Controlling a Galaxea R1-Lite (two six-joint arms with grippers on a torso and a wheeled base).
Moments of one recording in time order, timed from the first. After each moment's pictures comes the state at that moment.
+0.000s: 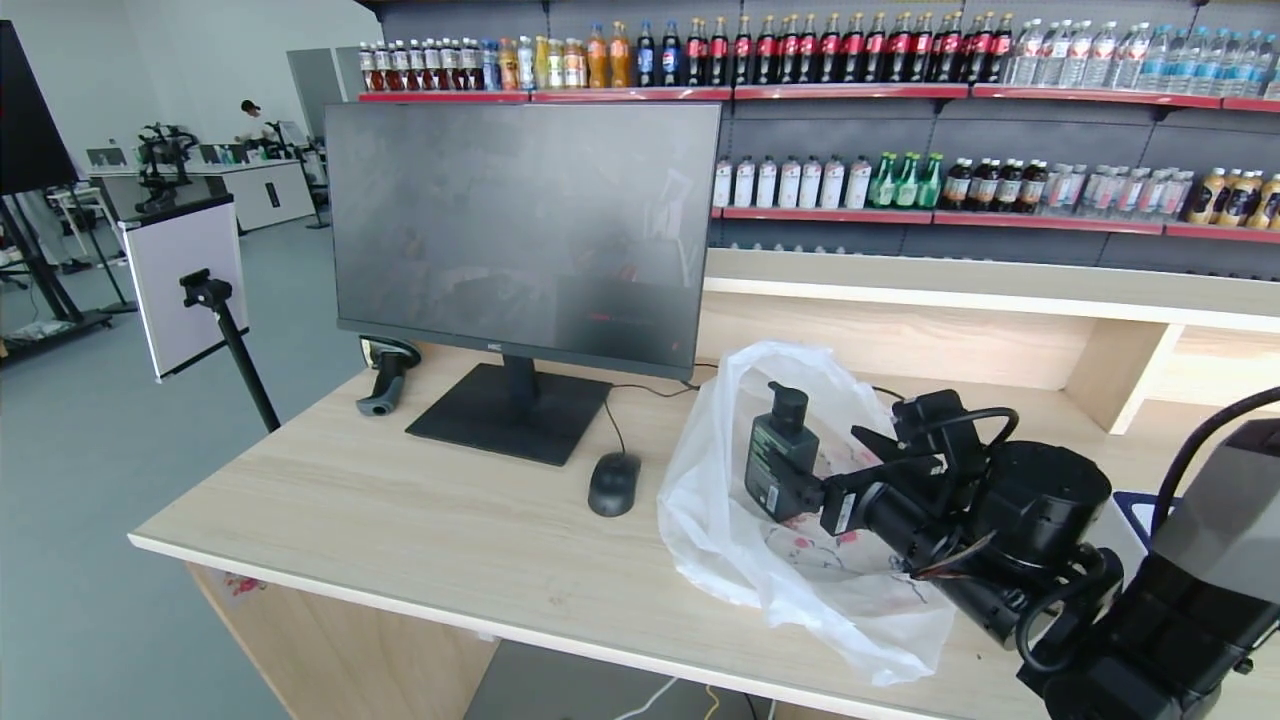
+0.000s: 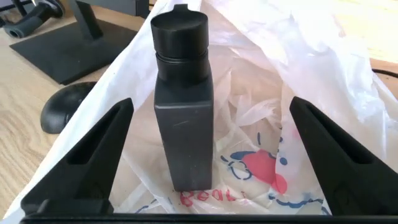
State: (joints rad) left arm 0.00 0.00 0.00 0.00 0.00 0.00; right arm 0.46 2.03 -0.43 -1.57 -0.10 0.03
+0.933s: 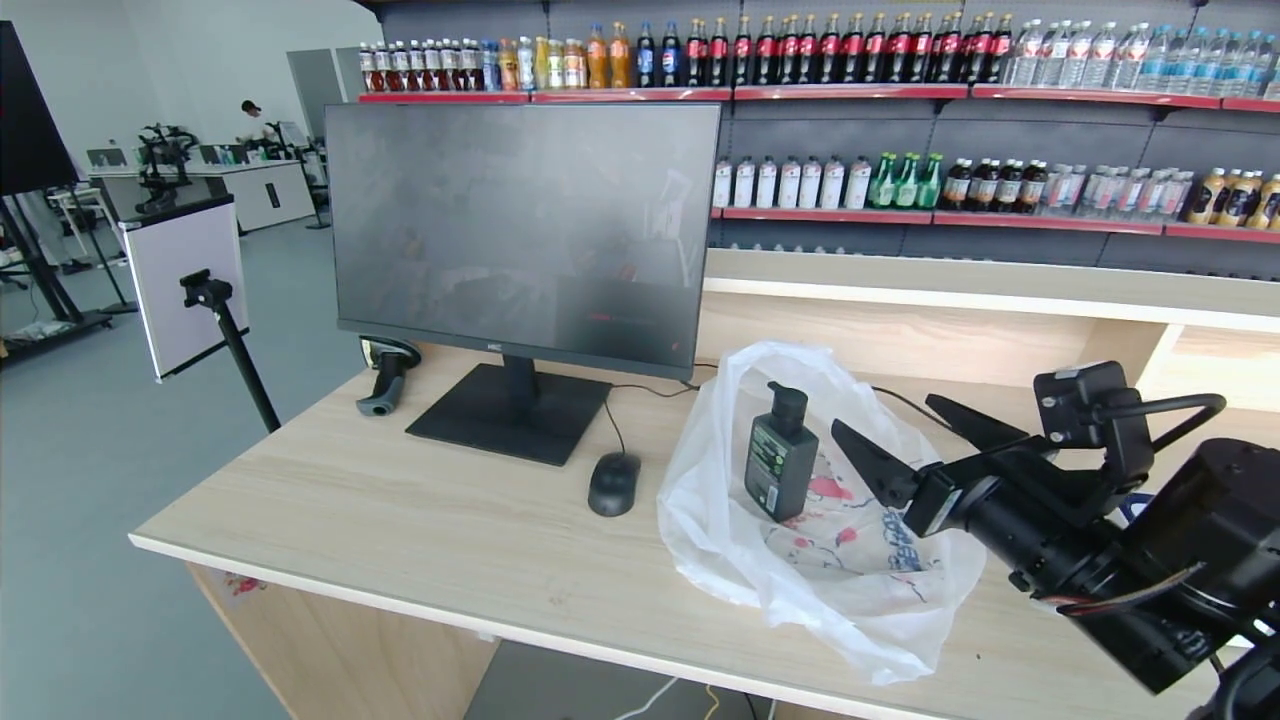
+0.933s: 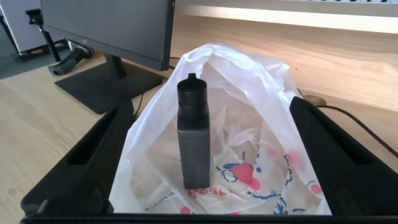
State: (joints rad) left arm 0.00 0.00 0.00 0.00 0.00 0.00; right arm 0.47 1.74 -0.27 -1.57 -0.10 0.01
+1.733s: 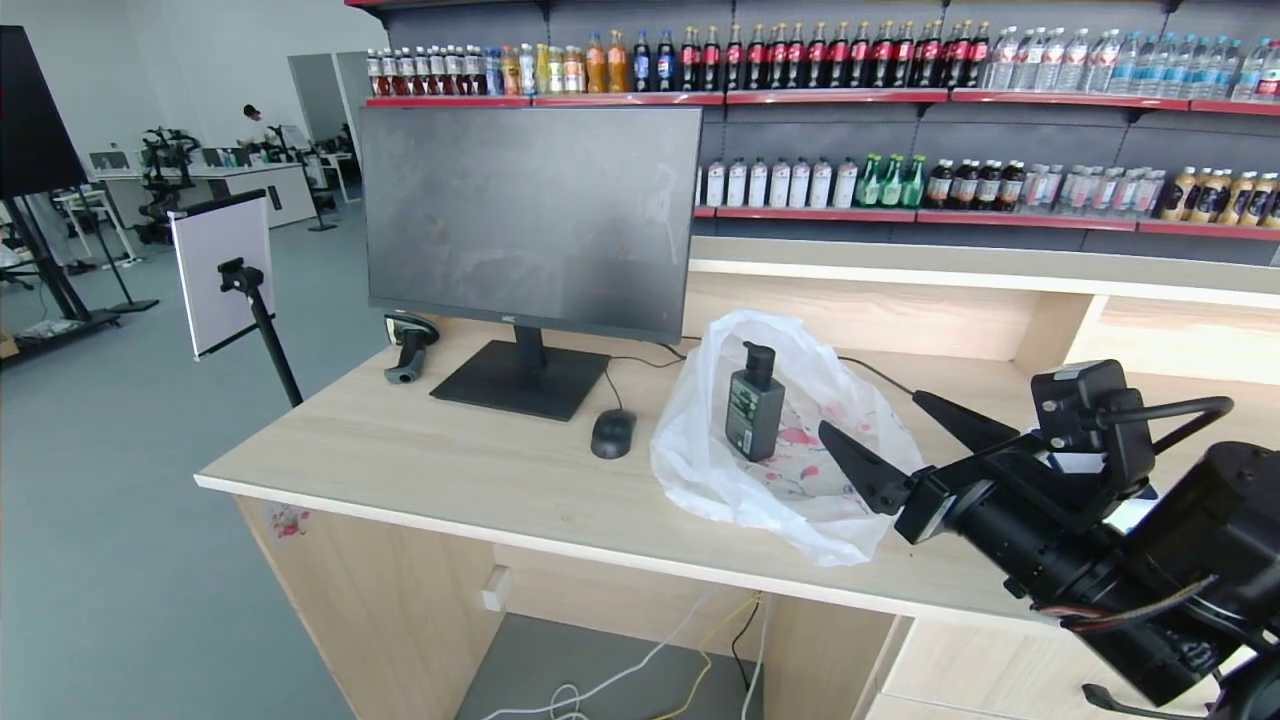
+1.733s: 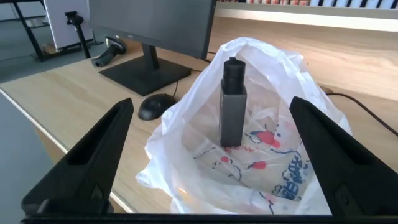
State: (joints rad) left arm 0.00 0.00 0.00 0.00 0.00 -0.01; right arm 0.52 1.72 -0.27 -1.57 -0.10 0.00
